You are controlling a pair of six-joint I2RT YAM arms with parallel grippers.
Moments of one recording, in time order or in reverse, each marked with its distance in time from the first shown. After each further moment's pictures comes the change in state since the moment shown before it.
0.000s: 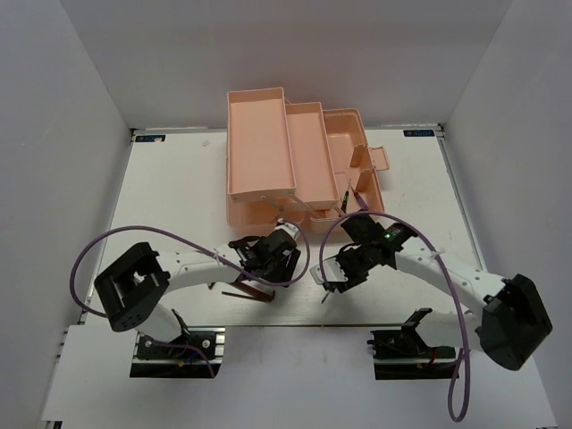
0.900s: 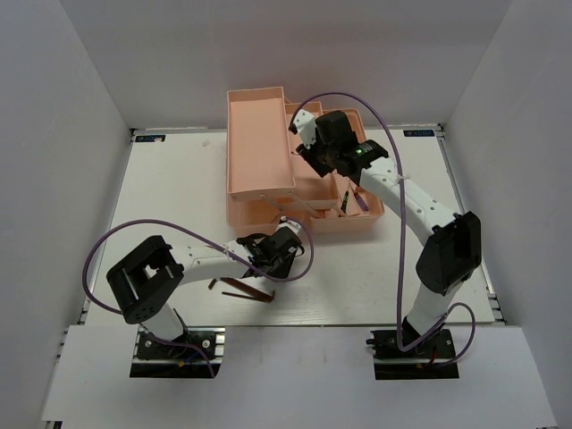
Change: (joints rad) left arm 0.011 0.097 0.046 0.018 -0.034 -0.004; right arm -0.110 0.517 0.874 0.239 0.602 0.948
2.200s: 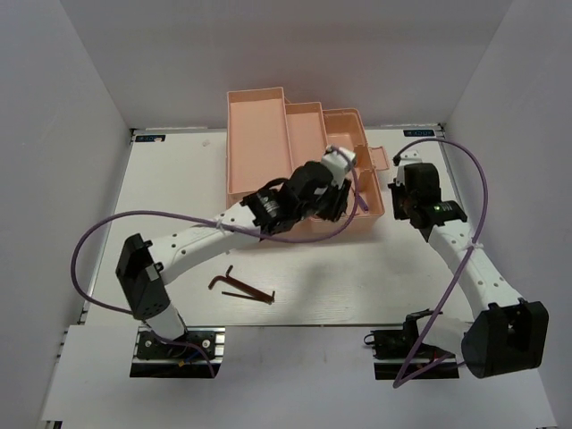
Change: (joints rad) left arm -0.032 0.030 0.645 -0.056 0.070 0.227; right arm -0.398 -0.564 -0.691 0.048 0.082 0.352
